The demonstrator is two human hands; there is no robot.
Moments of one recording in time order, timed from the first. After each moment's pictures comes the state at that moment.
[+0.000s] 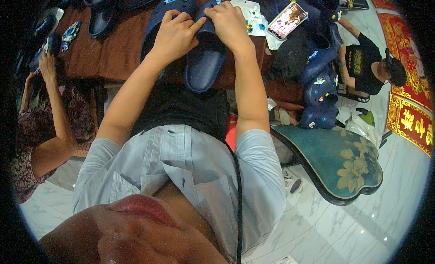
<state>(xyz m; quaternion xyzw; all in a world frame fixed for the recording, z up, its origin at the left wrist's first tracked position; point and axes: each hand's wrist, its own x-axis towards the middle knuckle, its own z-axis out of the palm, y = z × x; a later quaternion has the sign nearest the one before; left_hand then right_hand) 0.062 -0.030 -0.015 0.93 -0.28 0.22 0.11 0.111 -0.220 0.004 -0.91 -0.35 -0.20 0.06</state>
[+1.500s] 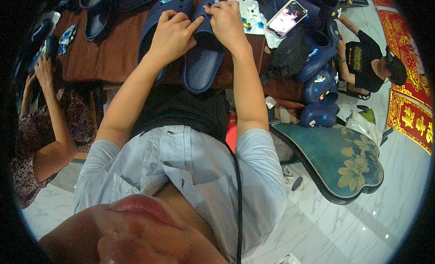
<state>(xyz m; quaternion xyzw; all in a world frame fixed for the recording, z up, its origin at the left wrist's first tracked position) 0.061 -0.029 -0.014 0.93 -0.29 0.23 0.10 0.111 -0.220 -0.007 -0.91 -0.30 -0.21 0.21</state>
